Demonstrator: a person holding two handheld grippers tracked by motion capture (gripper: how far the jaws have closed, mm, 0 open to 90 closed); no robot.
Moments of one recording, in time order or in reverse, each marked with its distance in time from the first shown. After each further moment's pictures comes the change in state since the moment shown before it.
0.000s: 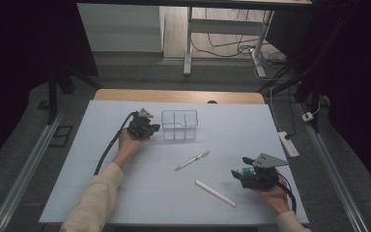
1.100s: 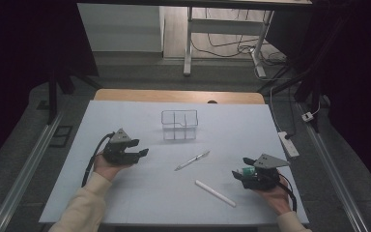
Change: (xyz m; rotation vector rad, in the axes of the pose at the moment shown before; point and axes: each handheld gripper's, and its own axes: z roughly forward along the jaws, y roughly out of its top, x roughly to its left) left arm -0.041 -0.069 -0.098 -0.085 -0.029 0.031; right arm -0.001 -0.001 -0.003 -0.008 0.019 0.004
